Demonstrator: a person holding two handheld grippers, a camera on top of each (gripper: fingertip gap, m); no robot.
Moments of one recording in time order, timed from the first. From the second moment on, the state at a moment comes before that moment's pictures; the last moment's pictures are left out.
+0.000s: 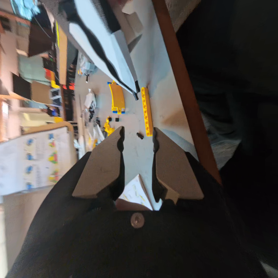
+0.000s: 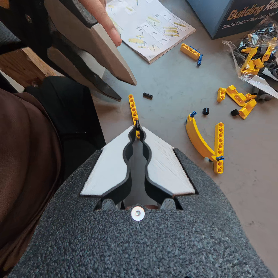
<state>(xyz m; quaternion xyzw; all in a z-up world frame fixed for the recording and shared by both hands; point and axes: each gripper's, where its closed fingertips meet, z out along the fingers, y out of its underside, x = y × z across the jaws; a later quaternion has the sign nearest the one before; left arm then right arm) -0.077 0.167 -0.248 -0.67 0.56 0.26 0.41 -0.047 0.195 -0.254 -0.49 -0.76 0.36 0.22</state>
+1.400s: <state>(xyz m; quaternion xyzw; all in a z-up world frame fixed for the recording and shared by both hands) -0.055 0.184 -0.211 -0.74 0.29 0.17 0.59 -0.052 0.181 -0.217 -0.53 -0.63 0.56 0.10</state>
